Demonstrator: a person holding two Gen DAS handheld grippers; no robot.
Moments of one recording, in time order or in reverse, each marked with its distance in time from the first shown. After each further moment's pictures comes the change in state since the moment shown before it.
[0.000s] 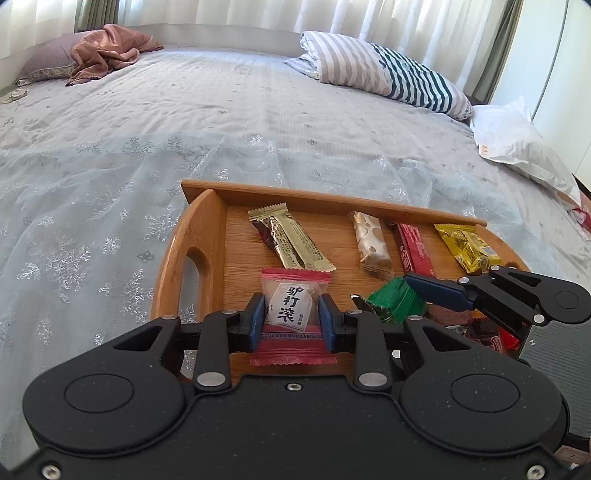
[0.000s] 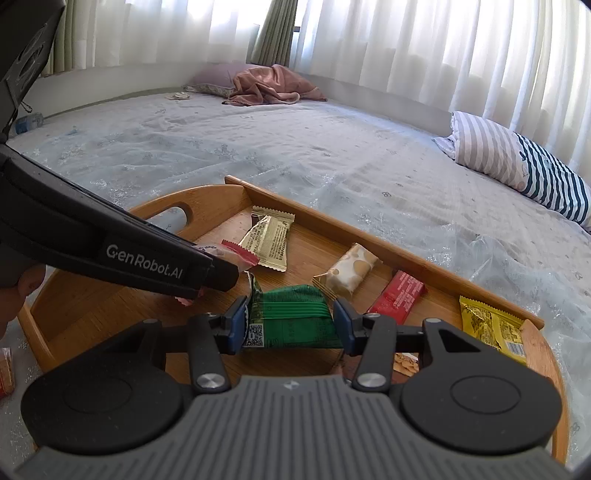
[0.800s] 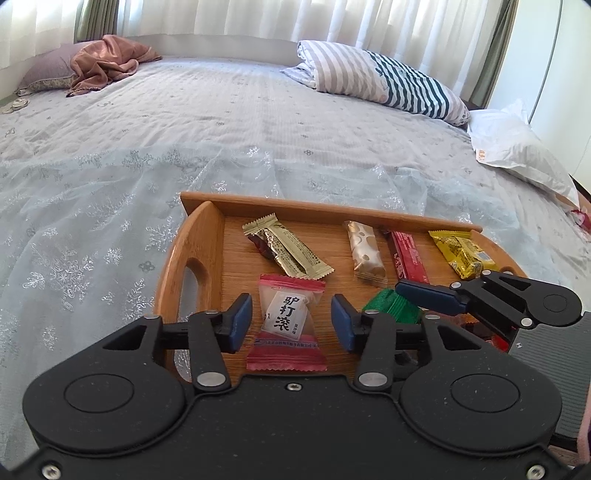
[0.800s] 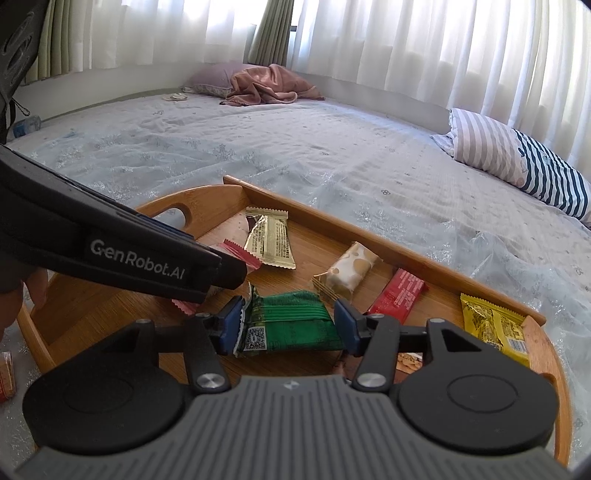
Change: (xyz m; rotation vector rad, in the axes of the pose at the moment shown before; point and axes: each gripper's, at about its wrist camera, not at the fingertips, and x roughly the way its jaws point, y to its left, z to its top) left arm -0.010 -0.003 0.003 0.010 -0.030 0.000; right arm 0.003 0.000 0.000 0.010 0.001 -0.003
